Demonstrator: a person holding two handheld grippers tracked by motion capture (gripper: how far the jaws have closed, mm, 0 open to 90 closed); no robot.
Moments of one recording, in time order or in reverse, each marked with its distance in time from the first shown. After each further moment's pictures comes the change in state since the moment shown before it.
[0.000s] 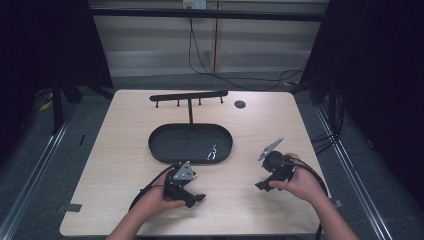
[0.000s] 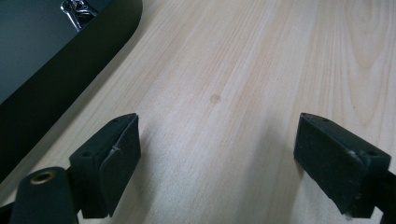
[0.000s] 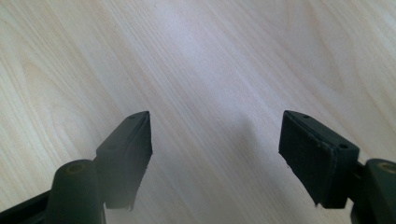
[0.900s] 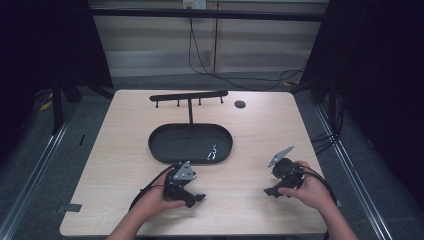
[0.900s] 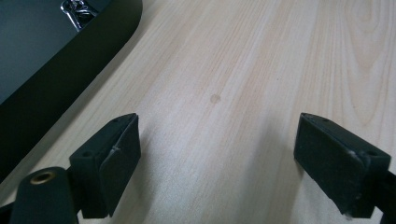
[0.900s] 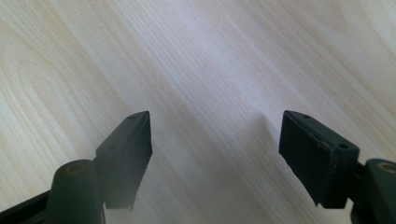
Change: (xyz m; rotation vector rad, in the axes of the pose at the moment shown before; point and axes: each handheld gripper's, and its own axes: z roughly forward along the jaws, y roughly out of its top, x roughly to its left) left arm 0.000 0.000 0.000 -0.002 -0.001 0.000; right arm -0.008 -0.035 0.006 -0.002 -0.008 0.037
